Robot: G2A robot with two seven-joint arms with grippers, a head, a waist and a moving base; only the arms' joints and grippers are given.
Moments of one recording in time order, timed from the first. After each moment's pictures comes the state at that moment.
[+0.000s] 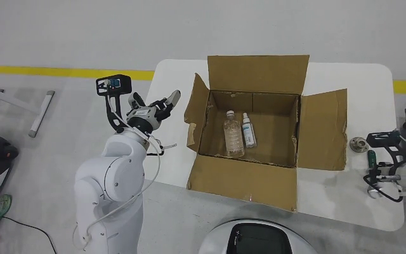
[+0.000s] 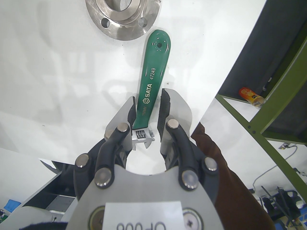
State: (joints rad) left arm 0.95 -1.38 -1.42 -2.13 1.16 0.24 -1.03; right arm -1.48 -0.98 1.86 -1.88 -1.02 0.04 1.41
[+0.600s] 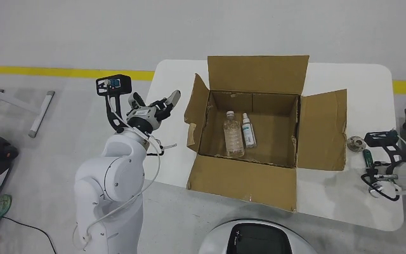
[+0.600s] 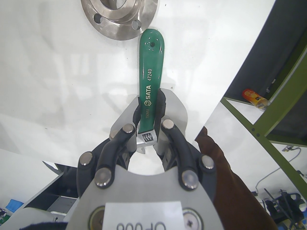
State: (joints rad) left arm 0.95 -1.38 -1.42 -2.13 1.16 0.24 -1.03; right arm -1.47 -0.97 1.85 -1.88 -0.99 0.05 1.39
